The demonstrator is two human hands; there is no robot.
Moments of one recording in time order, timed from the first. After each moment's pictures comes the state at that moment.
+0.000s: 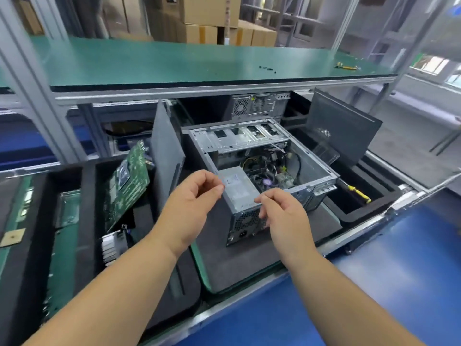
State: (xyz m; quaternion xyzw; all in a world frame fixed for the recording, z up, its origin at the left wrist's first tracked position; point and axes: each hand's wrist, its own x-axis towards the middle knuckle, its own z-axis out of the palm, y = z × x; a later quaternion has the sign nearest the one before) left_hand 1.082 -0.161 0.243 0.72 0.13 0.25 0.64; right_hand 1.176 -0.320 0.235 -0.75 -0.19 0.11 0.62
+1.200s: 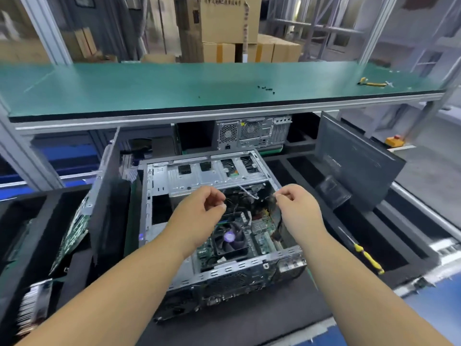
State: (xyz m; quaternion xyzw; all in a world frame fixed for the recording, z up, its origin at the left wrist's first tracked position) left_hand 1.314 -0.196 0.234 0.79 0.30 0.21 0.49; right_hand 1.483 -0.343 0.224 -0.85 -0.22 0.09 0.47
